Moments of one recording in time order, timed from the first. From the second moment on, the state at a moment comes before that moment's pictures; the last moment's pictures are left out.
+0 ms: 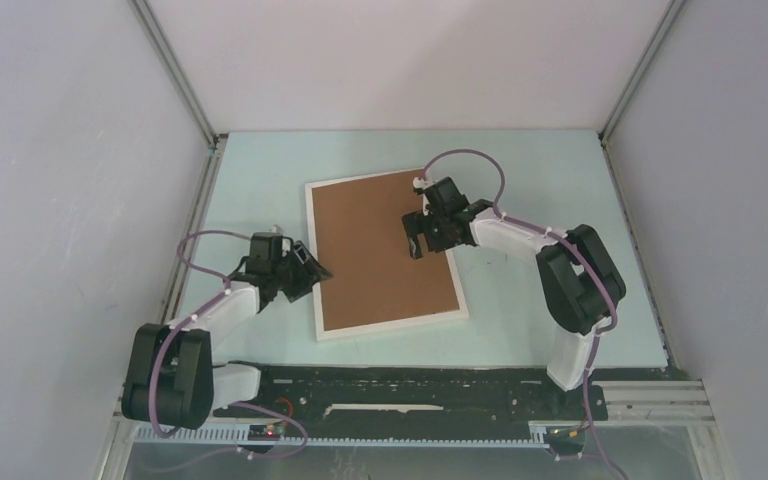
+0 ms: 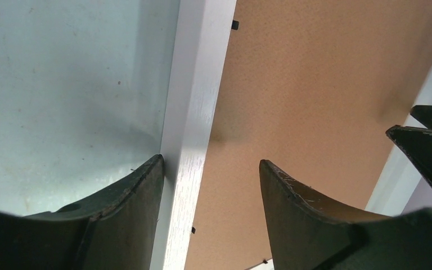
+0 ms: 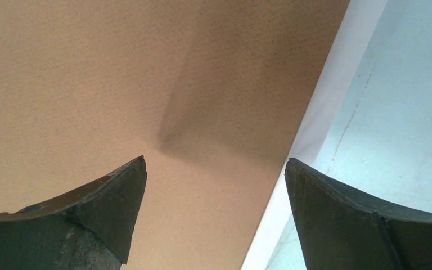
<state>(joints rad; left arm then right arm) -0.14 1.23 0.49 -0.14 0.23 -0.76 0.58 1.84 1.24 -0.36 -0.06 0.21</state>
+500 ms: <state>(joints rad) -0.13 1.19 0.49 -0.18 0.21 -0.75 0.60 1.82 1.34 -0.54 0.06 0.23</state>
